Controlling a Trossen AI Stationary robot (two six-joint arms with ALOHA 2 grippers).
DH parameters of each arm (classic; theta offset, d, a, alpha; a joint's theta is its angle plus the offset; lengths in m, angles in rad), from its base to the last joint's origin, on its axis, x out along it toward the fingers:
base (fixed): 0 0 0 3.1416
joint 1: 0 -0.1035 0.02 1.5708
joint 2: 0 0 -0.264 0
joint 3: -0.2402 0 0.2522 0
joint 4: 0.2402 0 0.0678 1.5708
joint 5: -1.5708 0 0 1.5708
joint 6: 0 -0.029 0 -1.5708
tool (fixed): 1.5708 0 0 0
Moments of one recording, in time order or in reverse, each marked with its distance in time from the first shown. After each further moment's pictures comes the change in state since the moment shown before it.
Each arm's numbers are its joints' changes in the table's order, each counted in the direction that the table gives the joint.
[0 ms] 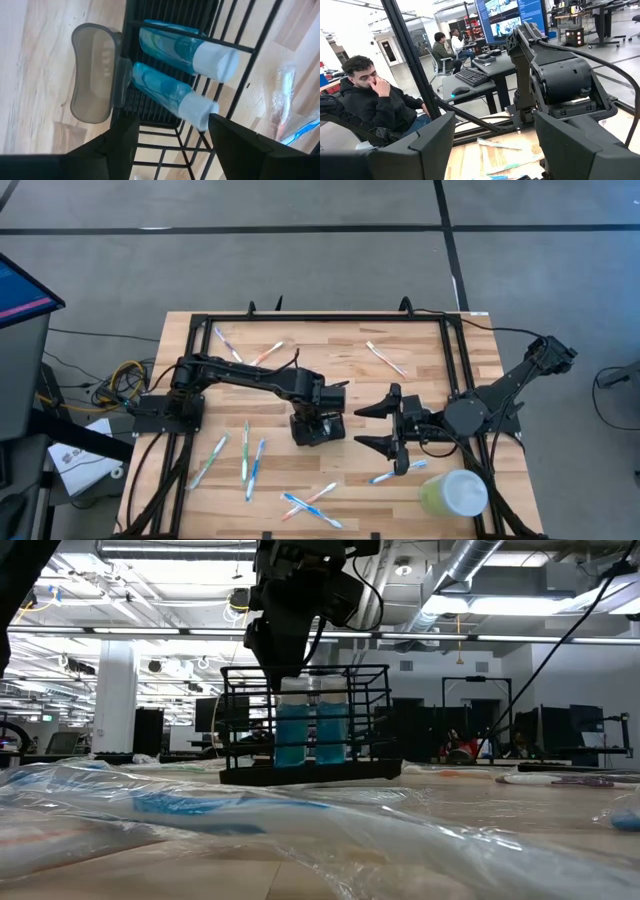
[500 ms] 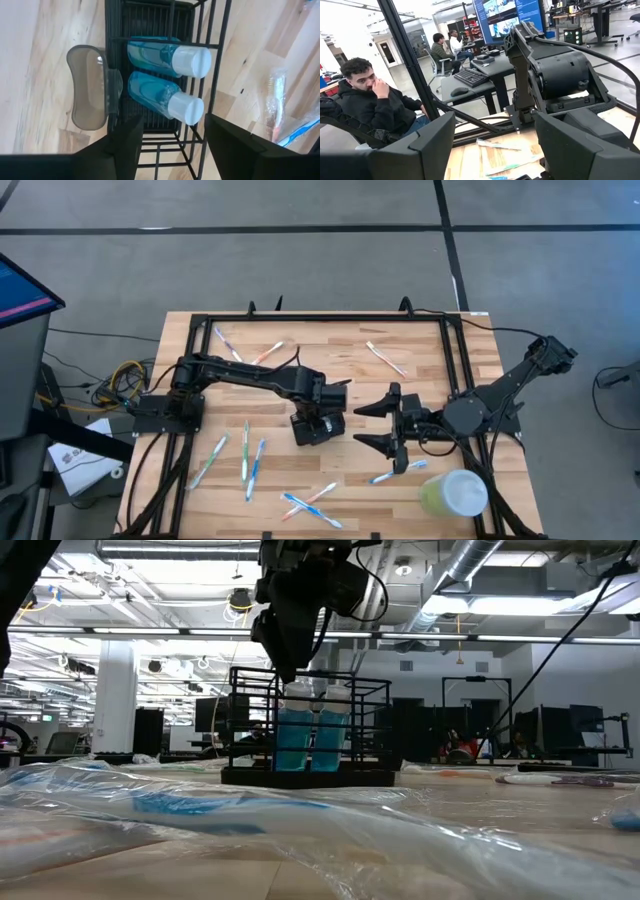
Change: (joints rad) left arm -0.001 0.000 -0.040 0.001 0.016 -0.019; right arm 0.007 0.000 0.000 -0.001 0.000 -0.008
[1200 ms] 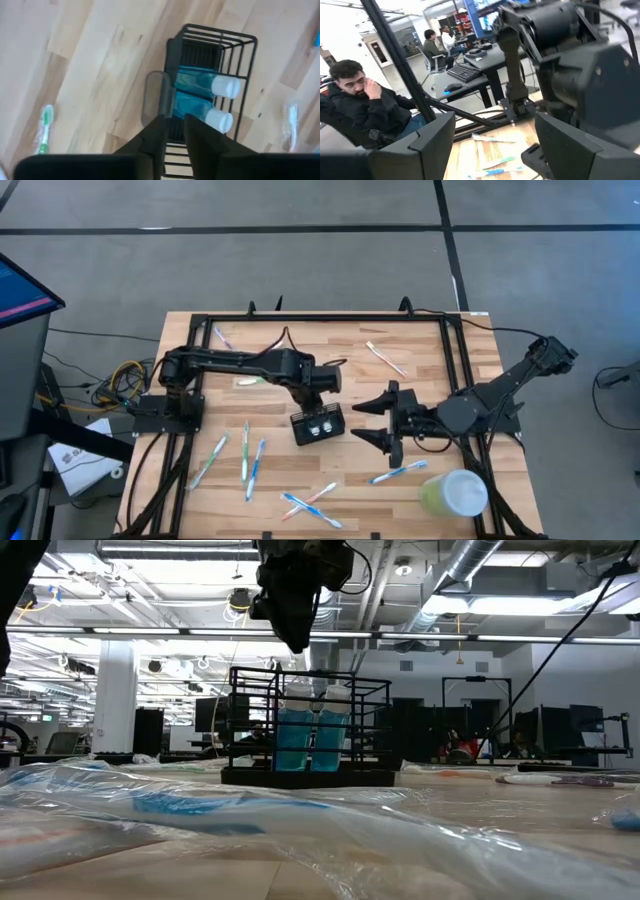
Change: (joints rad) left arm -0.052 -0.106 -0.002 0.013 0.139 0.003; right arm 0.033 0.000 0.000 0.059 0.000 -0.087
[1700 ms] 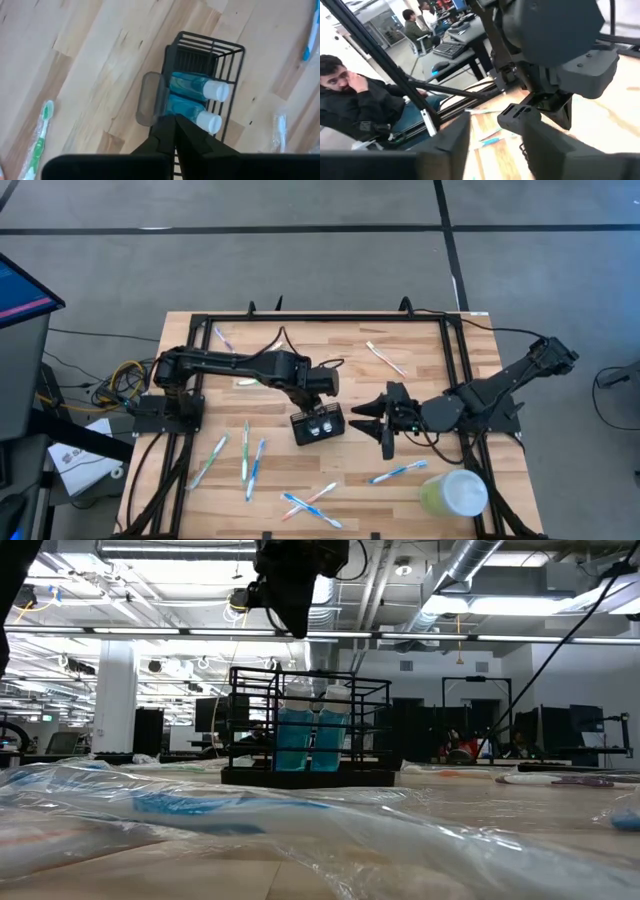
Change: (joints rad) left arm 0.034 -0.031 0.001 -0.009 0.053 0.087; right arm 0.064 0.000 0.000 0.193 0.062 -0.239
